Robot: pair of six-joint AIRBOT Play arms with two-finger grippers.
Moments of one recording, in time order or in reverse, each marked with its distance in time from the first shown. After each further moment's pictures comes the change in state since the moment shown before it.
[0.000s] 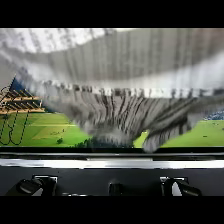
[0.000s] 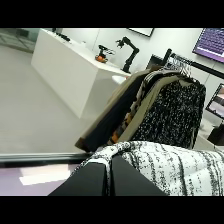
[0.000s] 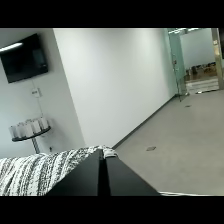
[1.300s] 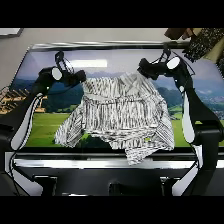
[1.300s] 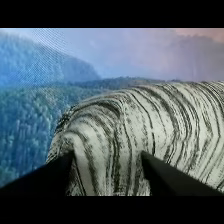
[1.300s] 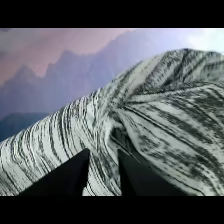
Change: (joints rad) left arm 0.130 -1.056 -0.078 0.011 0.096 -0.117; right arm 0.373 -1.235 0.016 -0.255 -0.119 0.153
